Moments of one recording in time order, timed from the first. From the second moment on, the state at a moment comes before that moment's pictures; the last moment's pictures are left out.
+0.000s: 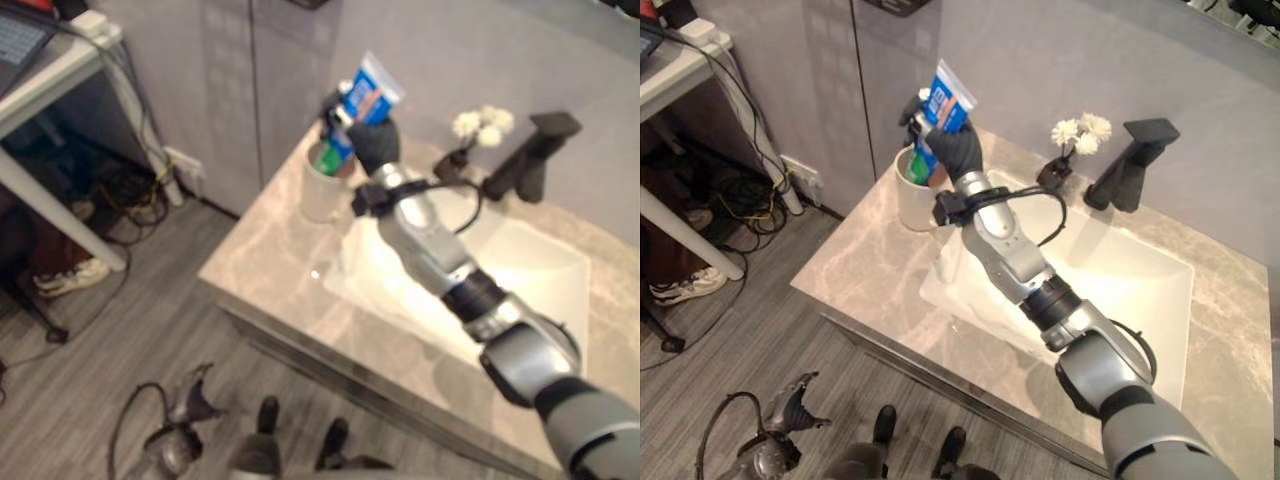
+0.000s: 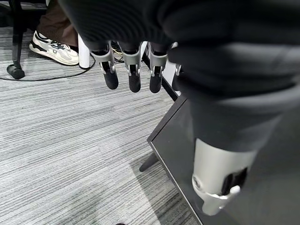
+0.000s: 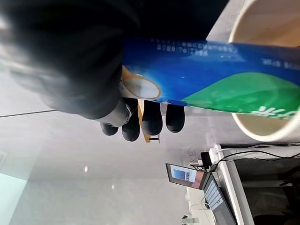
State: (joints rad) left arm 0.09 0.50 -0.37 0.75 0.41 -0.12 0.41; right arm -0.94 -0.37 0.58 0.29 0.79 -0.26 -0.21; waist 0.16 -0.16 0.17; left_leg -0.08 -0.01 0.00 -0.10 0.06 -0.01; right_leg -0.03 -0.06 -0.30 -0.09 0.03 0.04
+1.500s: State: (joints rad) left arm 0.12 0.39 -0.29 0.79 0.27 -0.12 0.21; right arm -0.31 -0.98 -0.44 -0.11 0.35 -0.42 -0.44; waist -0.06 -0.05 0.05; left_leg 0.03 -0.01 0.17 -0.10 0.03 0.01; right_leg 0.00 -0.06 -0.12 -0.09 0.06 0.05
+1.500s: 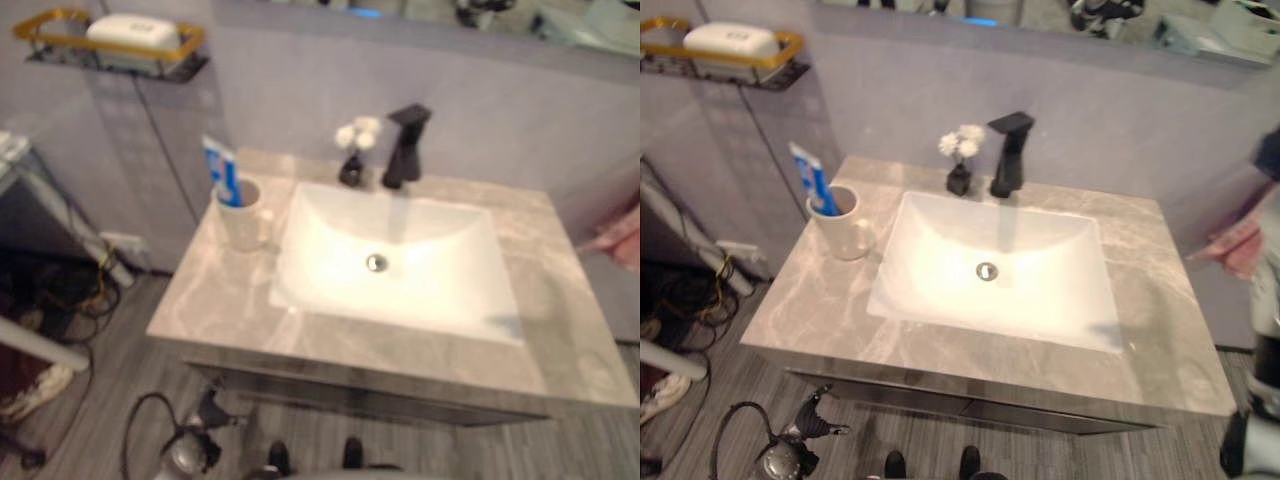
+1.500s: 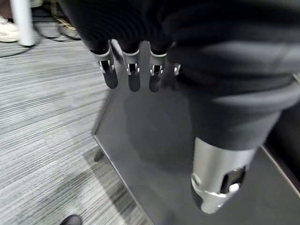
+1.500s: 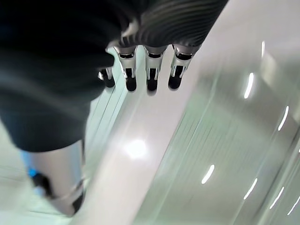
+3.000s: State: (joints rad) left arm 0.19 0.37 -0.24 0.80 0.17 -0.12 0.12; right arm 0.11 -0.37 0.05 1.18 0.13 -0.10 -0.12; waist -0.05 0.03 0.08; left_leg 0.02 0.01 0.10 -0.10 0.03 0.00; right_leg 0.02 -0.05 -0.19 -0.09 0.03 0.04
